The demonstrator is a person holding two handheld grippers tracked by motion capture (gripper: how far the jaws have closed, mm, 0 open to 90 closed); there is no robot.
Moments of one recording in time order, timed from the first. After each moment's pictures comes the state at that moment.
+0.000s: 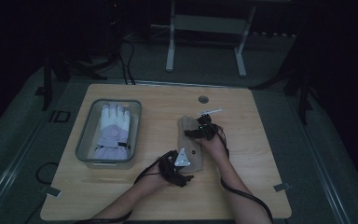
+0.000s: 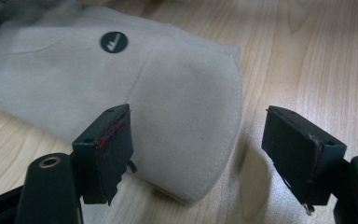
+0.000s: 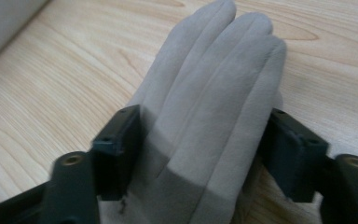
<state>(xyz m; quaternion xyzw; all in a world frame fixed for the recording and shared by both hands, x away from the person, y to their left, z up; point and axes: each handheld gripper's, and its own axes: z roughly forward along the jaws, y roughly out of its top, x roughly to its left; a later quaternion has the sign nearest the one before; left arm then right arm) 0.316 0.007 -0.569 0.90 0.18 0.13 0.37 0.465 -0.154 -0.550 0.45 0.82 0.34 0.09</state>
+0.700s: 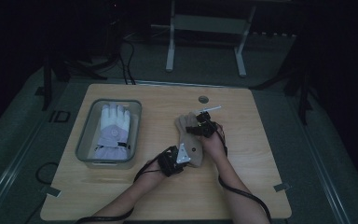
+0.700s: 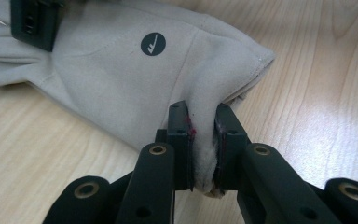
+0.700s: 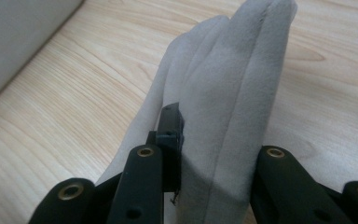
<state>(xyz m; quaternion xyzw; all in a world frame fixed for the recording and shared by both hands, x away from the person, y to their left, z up) 0.317 0.013 -0.545 0.90 0.20 0.19 0.35 0.464 -0.148 -0.533 0.45 0.81 0.36 0.08</state>
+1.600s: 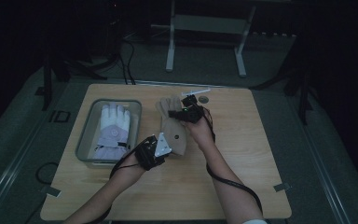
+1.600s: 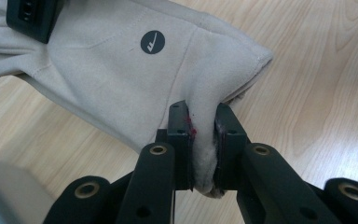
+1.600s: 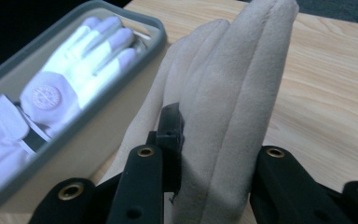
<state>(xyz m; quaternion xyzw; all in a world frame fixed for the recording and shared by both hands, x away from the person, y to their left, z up) 0.297 0.076 -0.479 0.88 0.22 0.24 0.33 0.458 -0.087 -0.457 0.39 0.81 0.43 0.07</state>
